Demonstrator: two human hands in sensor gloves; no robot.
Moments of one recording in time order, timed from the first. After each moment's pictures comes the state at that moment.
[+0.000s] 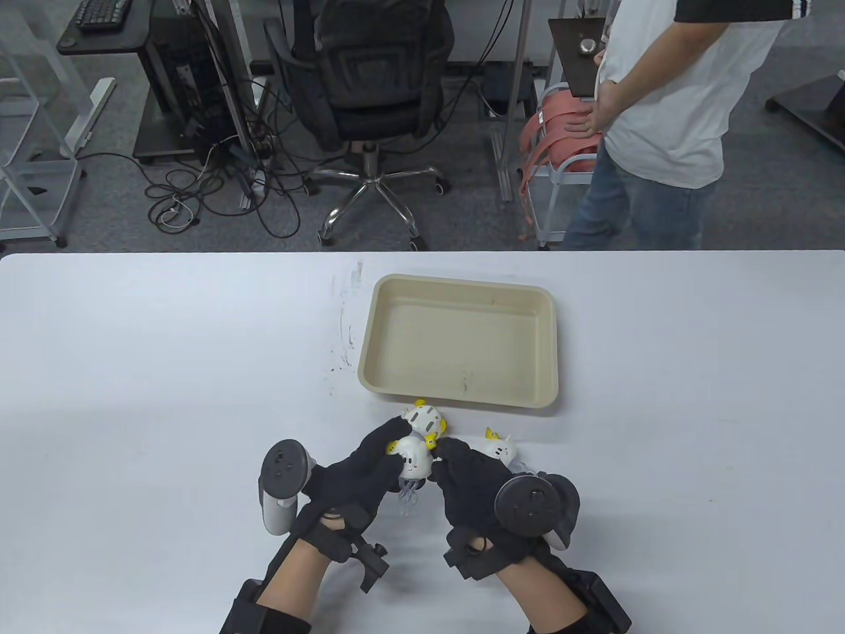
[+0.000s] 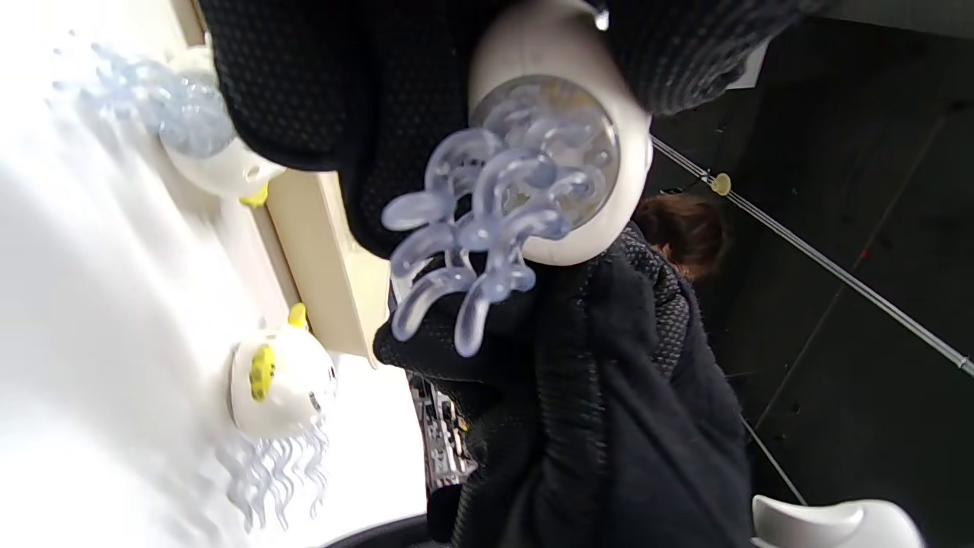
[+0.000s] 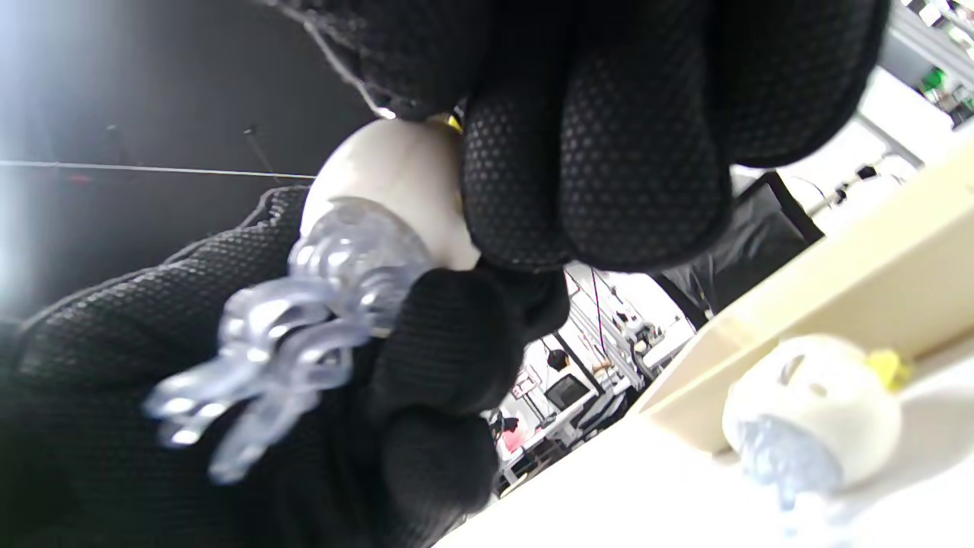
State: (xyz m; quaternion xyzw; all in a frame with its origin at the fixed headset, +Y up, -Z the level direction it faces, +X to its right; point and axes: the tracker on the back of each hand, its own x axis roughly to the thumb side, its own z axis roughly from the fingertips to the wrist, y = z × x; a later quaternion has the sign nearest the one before) left_hand -0.158 -0.749 -0.275 -0.09 -0.21 0.67 0.70; right_hand 0.077 -0.704 -0.247 0.24 -0.17 0.86 0.41
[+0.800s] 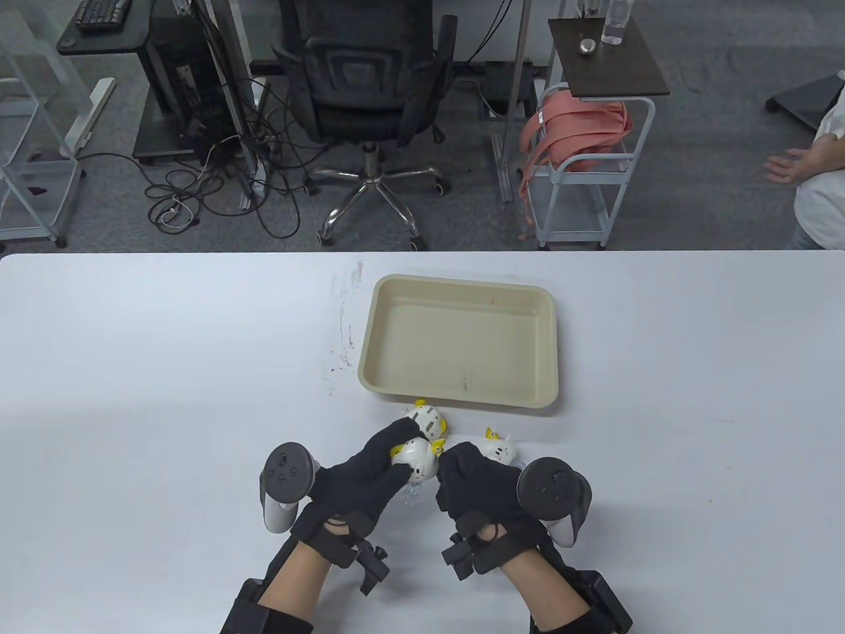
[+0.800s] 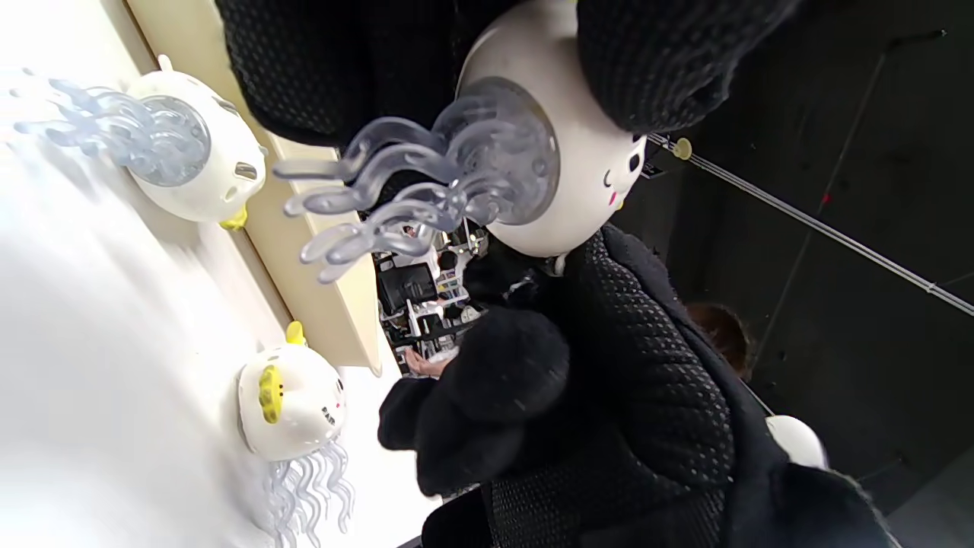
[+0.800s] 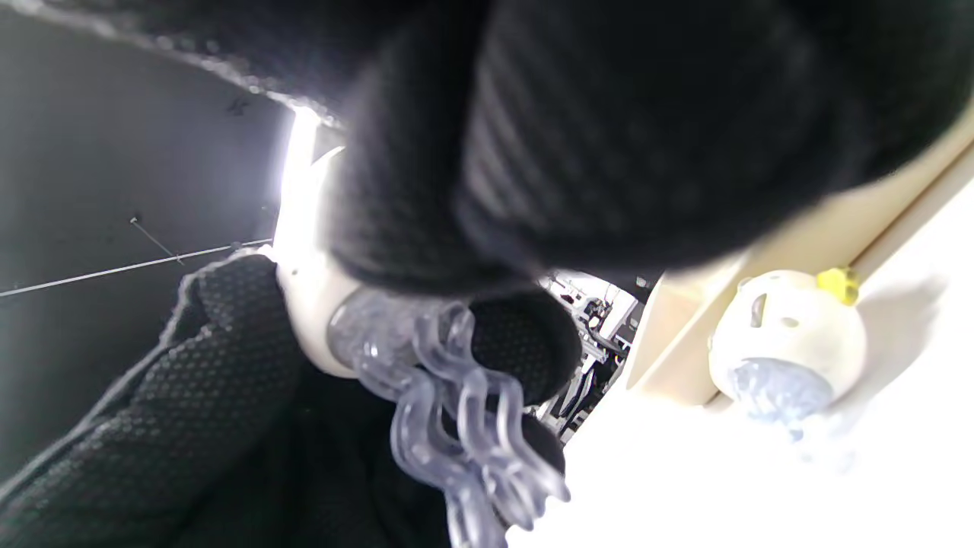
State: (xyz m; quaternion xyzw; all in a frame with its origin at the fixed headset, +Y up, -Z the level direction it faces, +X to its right) left_hand -0.154 -0.738 -0.271 -0.05 -0.24 0.62 0.75; right_hand 0.091 -0.715 -0.260 0.15 -0.11 0.83 0.52
